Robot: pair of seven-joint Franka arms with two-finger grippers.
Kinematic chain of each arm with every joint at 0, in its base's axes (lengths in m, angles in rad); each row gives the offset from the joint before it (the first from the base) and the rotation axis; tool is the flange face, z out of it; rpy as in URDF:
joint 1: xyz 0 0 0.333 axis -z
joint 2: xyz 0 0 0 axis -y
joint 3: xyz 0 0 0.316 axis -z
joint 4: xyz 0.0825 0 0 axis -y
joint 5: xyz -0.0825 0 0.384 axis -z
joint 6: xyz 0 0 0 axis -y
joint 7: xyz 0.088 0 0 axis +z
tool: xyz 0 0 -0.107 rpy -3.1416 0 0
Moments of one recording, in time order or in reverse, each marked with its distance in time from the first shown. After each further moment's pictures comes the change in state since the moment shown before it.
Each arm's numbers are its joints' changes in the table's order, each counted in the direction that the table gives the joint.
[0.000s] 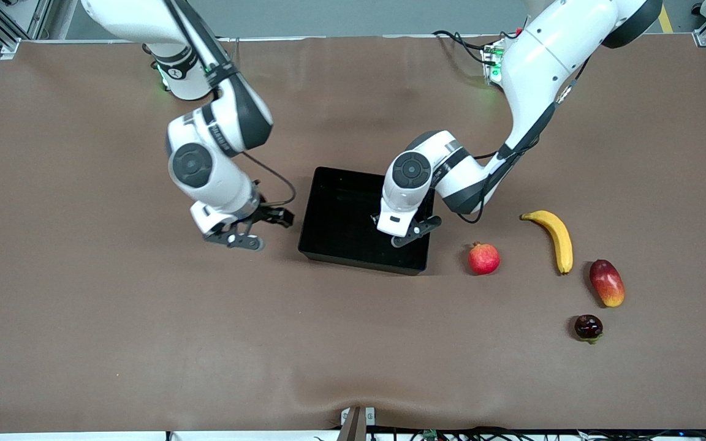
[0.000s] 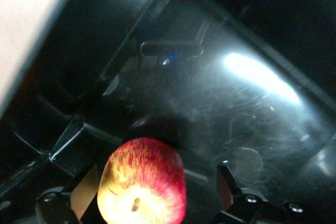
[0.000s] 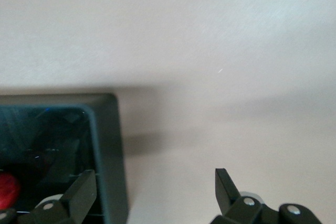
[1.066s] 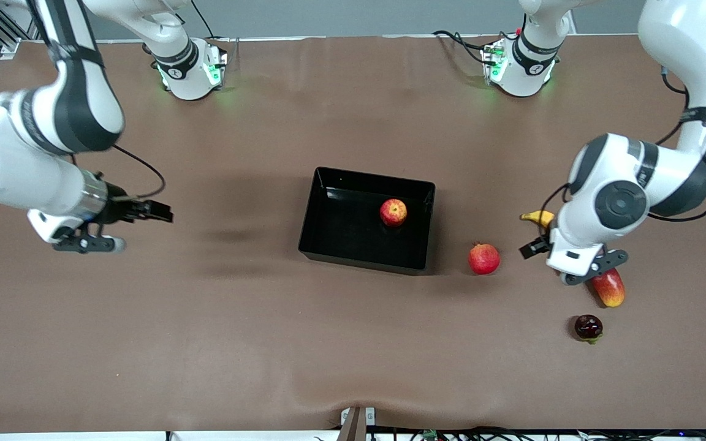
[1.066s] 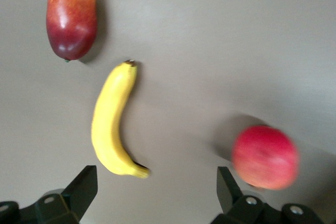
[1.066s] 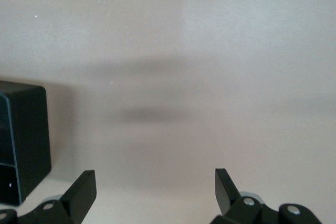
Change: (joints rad) left arm -0.526 0.247 -0.008 -0.077 -0.004 -0.275 -0.602; right arm 0.350 0.220 0.009 0.014 0.033 -0.321 0.438
